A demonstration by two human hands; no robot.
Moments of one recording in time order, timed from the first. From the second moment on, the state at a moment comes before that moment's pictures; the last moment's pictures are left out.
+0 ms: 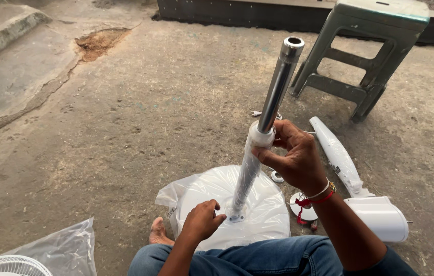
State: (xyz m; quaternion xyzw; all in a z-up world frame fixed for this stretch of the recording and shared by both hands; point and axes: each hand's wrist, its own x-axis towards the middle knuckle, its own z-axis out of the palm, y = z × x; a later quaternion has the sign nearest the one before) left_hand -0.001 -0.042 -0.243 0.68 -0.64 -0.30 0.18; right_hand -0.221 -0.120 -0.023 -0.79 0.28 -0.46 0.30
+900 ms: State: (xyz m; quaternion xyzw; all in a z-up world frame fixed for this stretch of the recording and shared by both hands) left_hand -0.004 -0.042 -0.235 0.69 -0.63 -0.31 0.17; right_hand -0.211 -0.107 -0.029 -0.76 0.26 -0.50 0.32
